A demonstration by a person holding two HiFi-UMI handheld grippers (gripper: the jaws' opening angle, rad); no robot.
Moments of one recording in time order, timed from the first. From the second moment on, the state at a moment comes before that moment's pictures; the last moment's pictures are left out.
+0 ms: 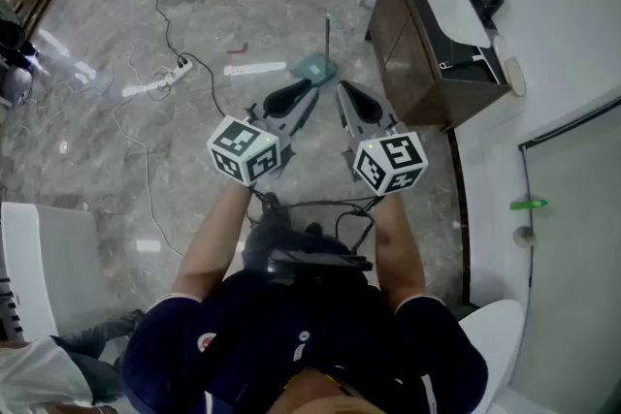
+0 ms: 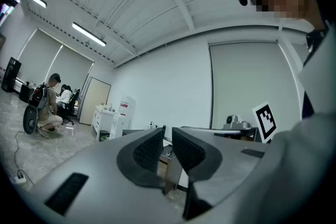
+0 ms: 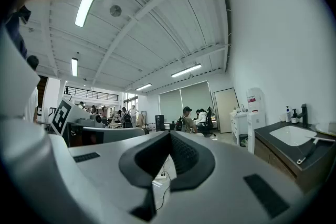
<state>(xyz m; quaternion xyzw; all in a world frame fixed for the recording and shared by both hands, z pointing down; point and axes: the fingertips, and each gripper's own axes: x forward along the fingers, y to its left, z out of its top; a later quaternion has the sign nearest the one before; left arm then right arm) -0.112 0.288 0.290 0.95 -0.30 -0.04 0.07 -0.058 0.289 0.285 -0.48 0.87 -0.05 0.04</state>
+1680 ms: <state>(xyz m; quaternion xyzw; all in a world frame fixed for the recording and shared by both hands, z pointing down) -0.063 0.149 0.331 0.95 -0.28 -0.04 0.10 -0.006 0.154 0.315 -0.50 0.87 -0.05 0.03</state>
